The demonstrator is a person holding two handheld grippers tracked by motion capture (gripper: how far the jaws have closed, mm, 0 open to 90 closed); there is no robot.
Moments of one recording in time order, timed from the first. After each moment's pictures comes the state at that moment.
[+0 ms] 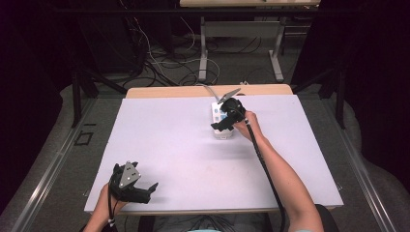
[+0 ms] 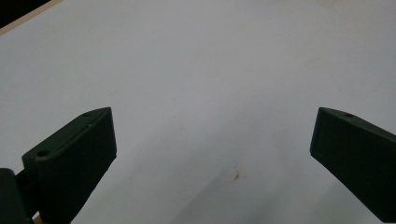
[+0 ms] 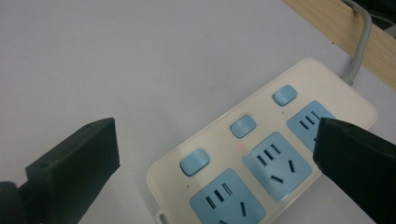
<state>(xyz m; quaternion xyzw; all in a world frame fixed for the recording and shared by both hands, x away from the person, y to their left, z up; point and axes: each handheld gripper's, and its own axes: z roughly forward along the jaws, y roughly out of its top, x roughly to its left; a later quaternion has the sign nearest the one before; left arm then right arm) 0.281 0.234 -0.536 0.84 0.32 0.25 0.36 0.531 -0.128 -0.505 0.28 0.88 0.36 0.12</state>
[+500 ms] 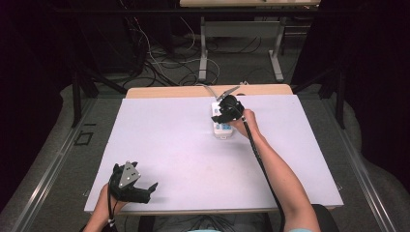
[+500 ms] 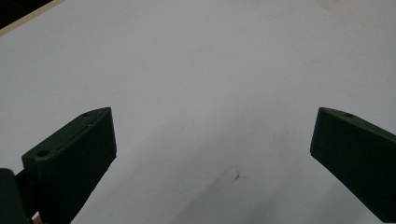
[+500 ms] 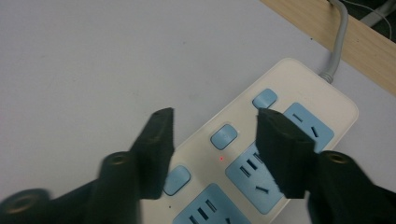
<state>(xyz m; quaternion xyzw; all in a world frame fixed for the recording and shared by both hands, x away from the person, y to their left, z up) 0.281 0.235 -0.537 0.84 0.32 0.25 0.36 0.541 -0.123 -0.507 0.32 0.87 0.35 0.14</state>
